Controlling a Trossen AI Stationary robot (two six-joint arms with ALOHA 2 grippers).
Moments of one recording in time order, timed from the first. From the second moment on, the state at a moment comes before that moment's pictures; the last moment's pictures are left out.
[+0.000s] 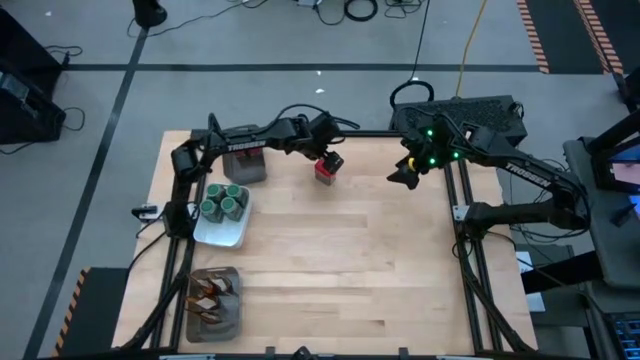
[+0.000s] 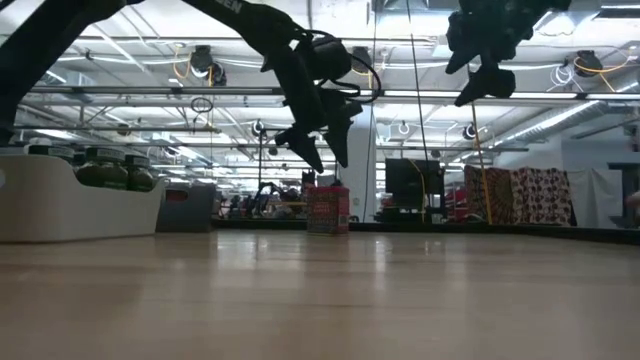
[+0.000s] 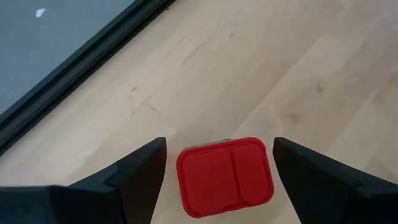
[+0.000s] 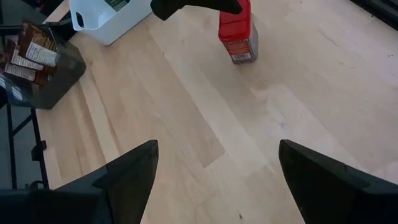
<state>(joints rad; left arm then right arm) 0.41 2.02 1.73 -0.72 -0.07 -0.33 -0.56 1.08 1.09 -0.88 -0.35 0.27</state>
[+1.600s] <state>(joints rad) 0.39 2.07 1.73 -0.82 -0.08 0.03 -0.56 1.08 1.09 -0.87 -0.35 0.31</state>
